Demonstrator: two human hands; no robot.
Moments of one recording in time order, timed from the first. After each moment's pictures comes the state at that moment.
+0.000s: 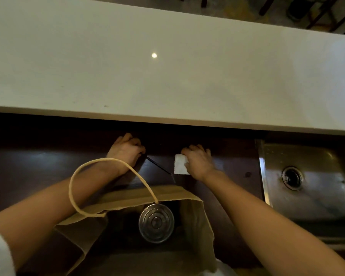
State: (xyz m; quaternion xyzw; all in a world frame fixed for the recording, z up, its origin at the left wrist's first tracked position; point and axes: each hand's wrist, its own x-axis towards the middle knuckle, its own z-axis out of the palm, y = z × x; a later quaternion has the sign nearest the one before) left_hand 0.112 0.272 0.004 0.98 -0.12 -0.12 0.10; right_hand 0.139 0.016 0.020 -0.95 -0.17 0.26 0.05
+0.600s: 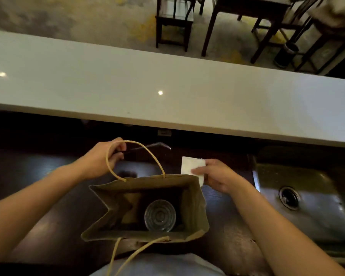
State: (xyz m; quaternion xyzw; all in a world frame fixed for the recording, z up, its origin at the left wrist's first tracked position) left_hand 0.051 0.333 0.112 0.95 -0.09 -0.04 0.30; right_hand 0.097 -0.012 0.114 -0.65 0.16 0.39 0.63
